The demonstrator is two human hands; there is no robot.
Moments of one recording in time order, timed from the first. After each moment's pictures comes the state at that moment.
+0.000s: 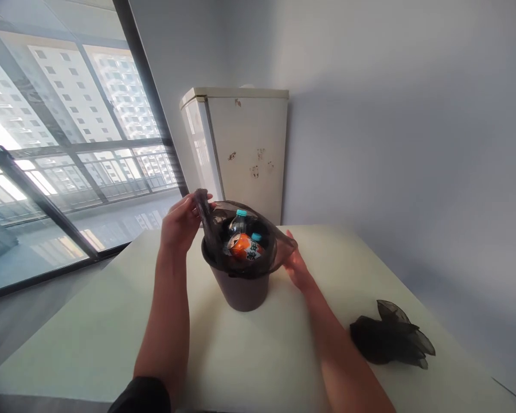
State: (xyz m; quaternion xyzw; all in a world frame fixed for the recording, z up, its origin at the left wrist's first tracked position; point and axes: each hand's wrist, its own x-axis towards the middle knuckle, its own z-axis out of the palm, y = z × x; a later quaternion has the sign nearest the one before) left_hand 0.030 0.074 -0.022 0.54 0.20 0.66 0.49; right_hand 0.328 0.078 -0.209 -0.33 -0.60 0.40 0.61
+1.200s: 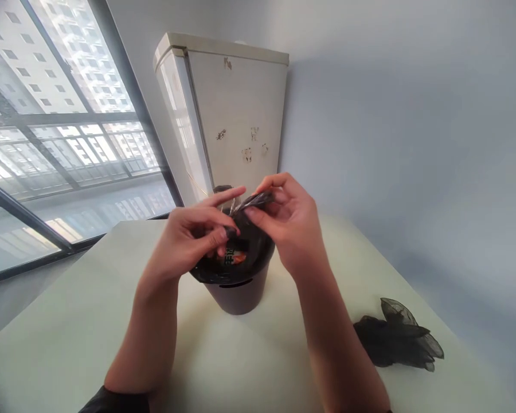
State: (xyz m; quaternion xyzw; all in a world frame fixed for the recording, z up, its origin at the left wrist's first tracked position) left_hand 0.077 0.031 -0.012 0.72 0.23 0.49 0.44; right_hand 0.277 0.028 -0.020 -0.29 -0.61 0.34 0.65
